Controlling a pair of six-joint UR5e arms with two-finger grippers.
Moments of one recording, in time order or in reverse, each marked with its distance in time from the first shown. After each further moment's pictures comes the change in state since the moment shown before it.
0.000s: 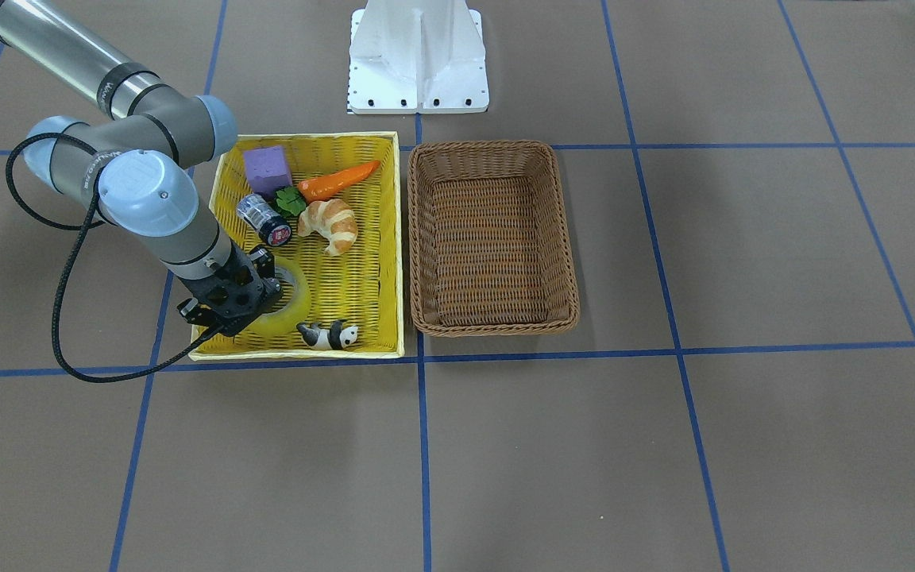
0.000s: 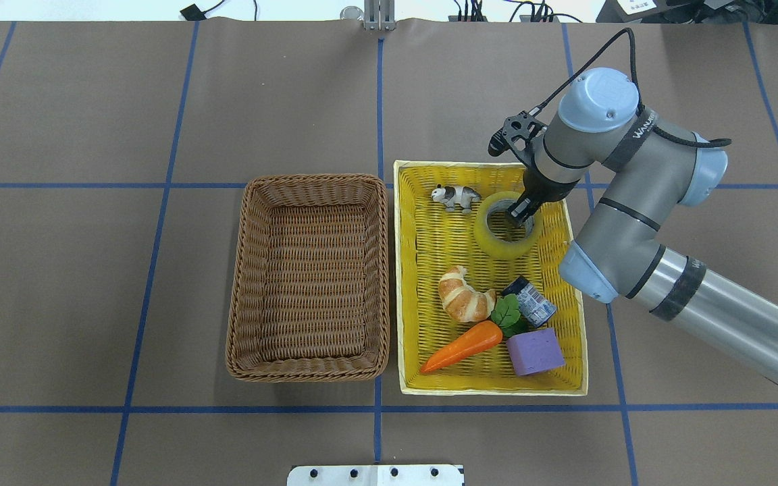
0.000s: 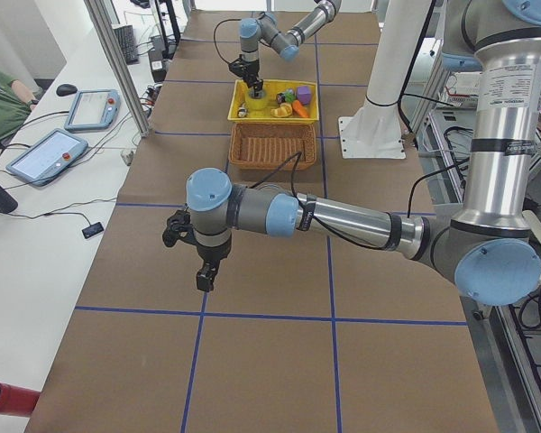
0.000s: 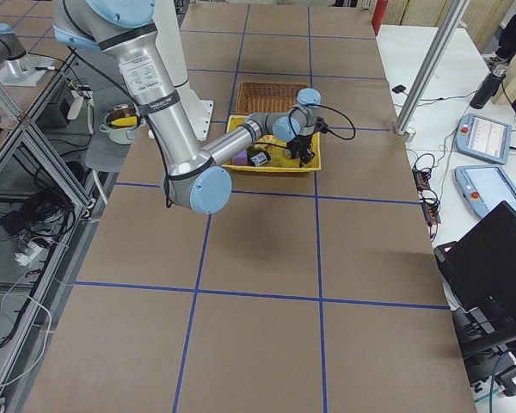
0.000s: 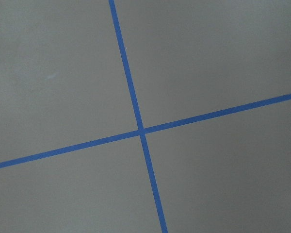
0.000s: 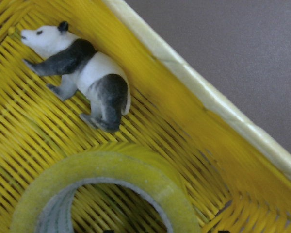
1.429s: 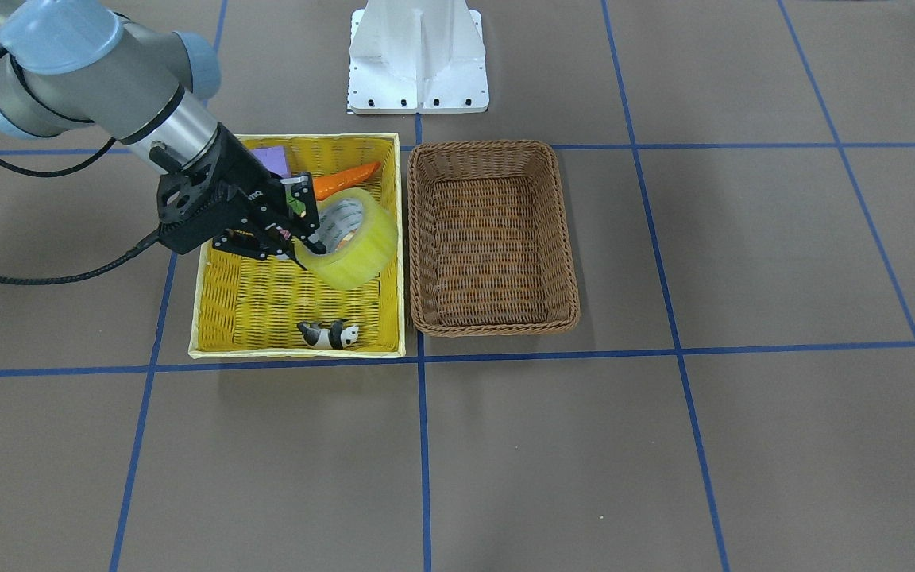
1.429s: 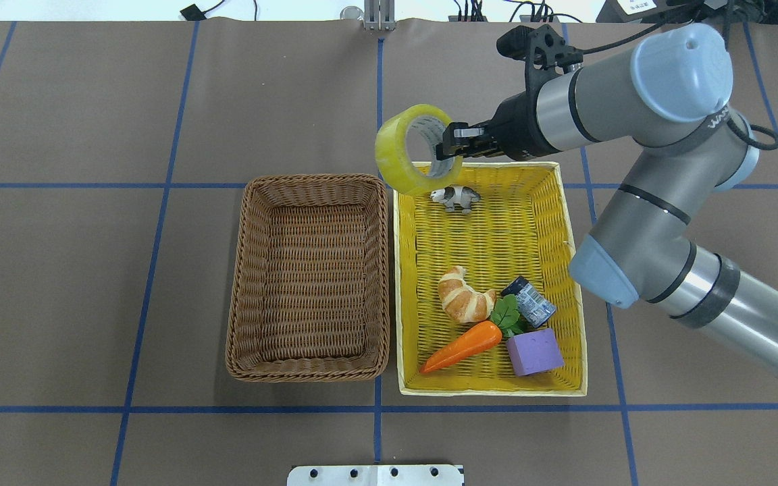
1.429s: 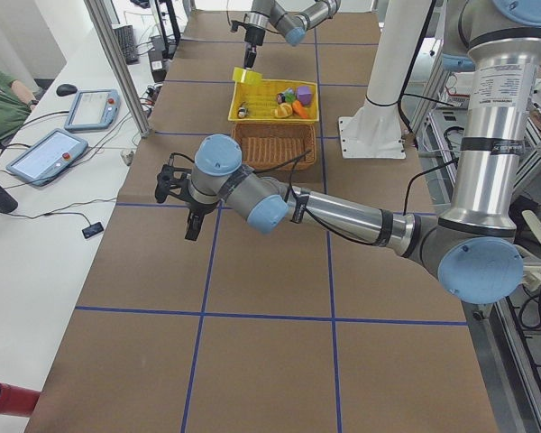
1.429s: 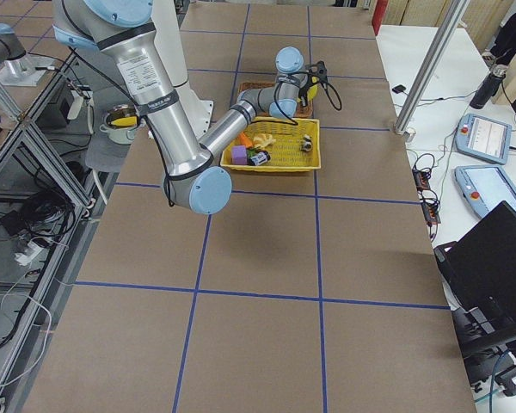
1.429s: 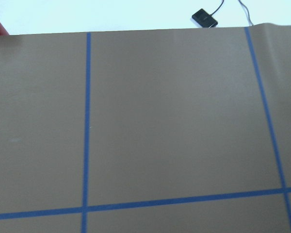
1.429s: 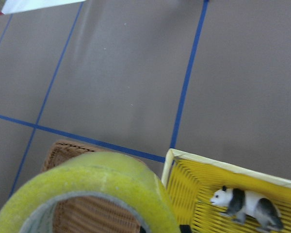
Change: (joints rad) left arm 0.083 -0.039 0.002 -0.627 -0.090 -0.782; right arm -0.008 -0.003 0.218 0.577 -0.076 0.997
